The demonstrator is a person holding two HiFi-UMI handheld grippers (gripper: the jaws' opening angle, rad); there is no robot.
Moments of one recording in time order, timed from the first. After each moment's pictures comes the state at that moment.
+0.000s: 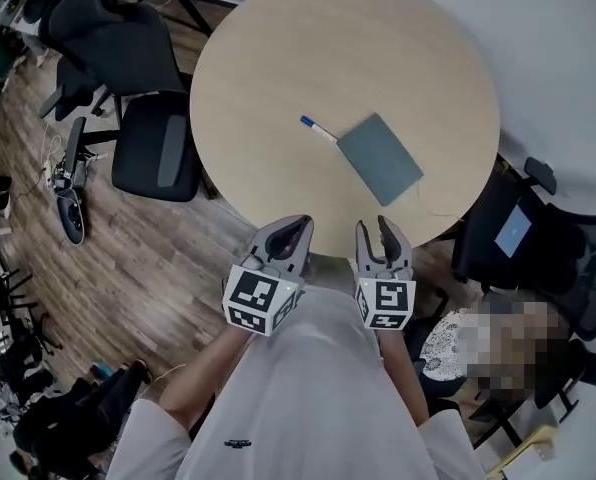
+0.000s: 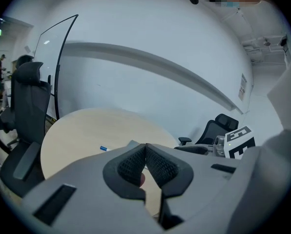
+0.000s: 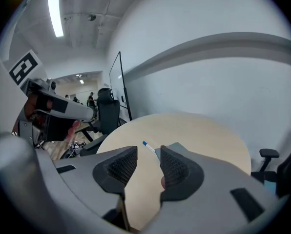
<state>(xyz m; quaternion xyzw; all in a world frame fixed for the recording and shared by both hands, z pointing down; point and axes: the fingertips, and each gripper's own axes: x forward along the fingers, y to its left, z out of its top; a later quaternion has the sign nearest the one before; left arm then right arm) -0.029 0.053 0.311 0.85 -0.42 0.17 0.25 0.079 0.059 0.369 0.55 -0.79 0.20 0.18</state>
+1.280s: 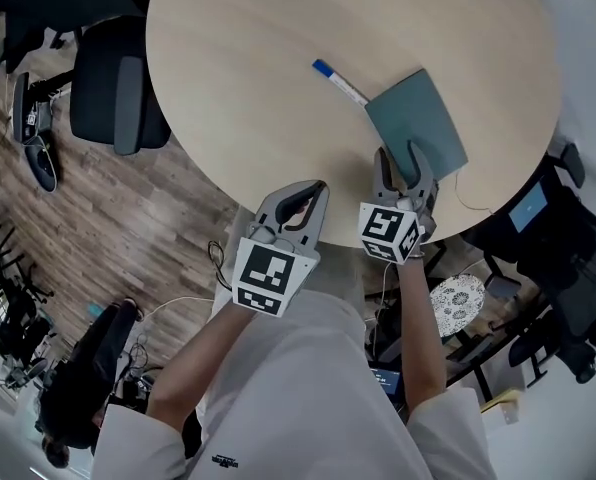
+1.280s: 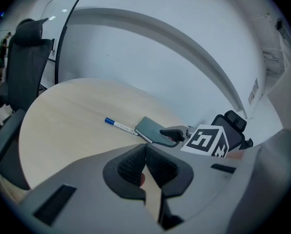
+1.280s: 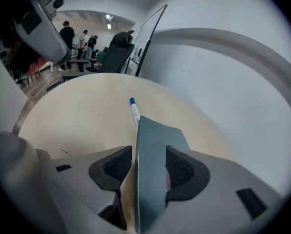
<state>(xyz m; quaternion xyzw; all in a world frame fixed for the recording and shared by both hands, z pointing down) -0.051 -0.018 0.473 0.82 -0.40 0.22 0.35 0.066 -0.073 0.560 0.49 -0.74 0.04 0.45</state>
